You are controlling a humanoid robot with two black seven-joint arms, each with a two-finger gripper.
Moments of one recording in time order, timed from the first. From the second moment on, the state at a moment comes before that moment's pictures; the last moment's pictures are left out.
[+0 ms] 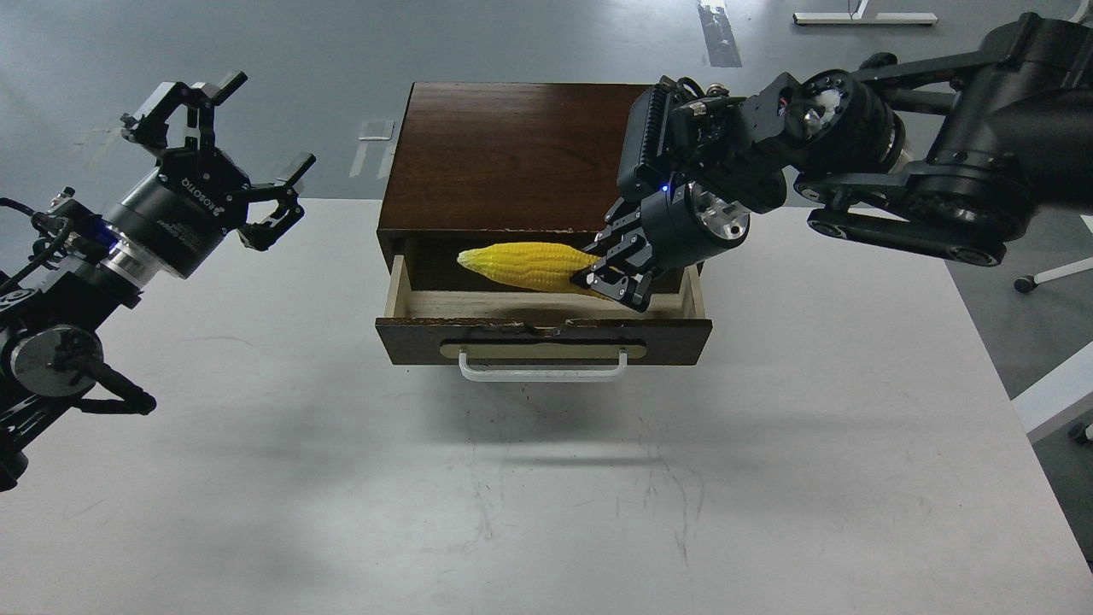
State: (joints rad) left arm -0.64 0.75 -0.60 -1.16 0.06 -0.48 -0.49; right arm 1.77 -0.31 -0.53 1.19 -1.62 0.21 0.49
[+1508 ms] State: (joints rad) left arm -0.64 0.73 -0.61 -1.16 0.06 -0.49 -0.49; right arm 1.61 -0.61 -0.27 1.14 -0.55 0.18 0.49
